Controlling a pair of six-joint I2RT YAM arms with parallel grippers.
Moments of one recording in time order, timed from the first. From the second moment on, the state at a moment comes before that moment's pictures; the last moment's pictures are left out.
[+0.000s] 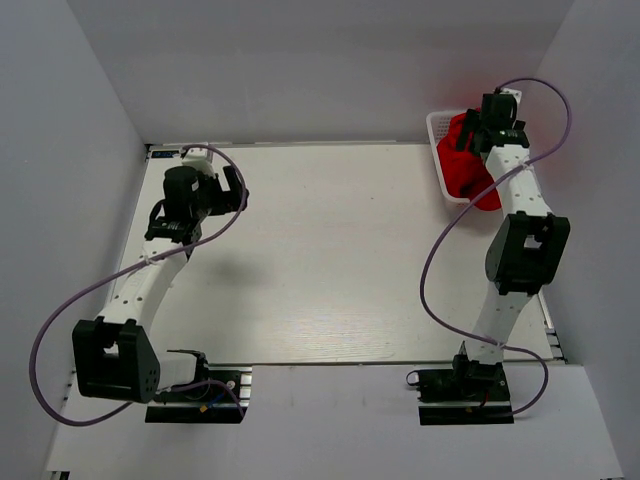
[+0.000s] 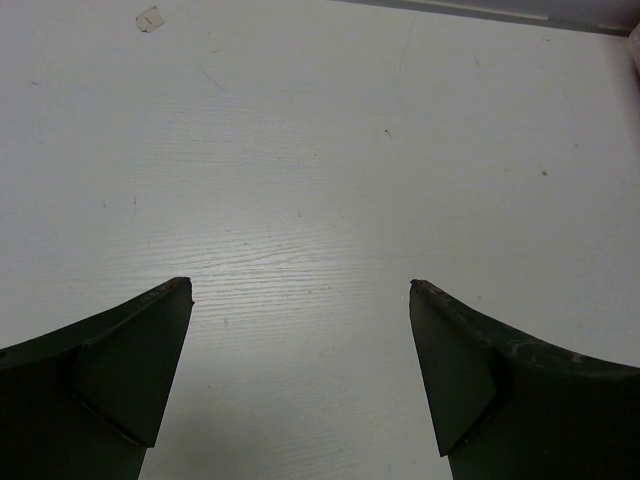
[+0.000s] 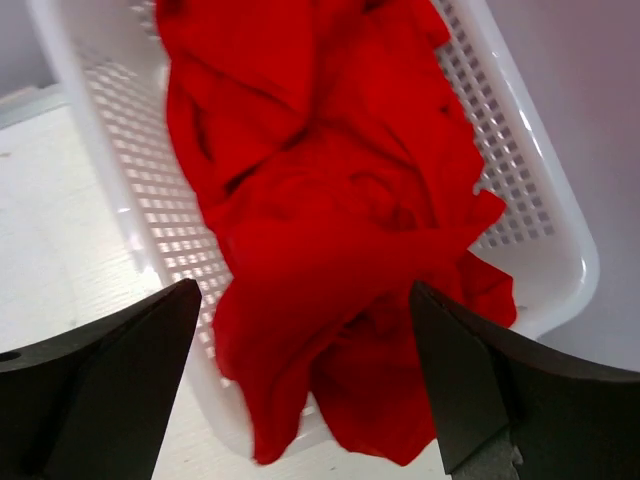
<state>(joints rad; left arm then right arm) -0.11 1.25 0.97 -0.10 0.12 -0.23 -0.03 1.96 1.85 -0.53 0.30 0.15</state>
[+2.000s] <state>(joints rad) -0.11 1.08 0.91 -0.28 0.02 -0.34 0.38 1.67 1.85 -0.15 -0.88 0.12</state>
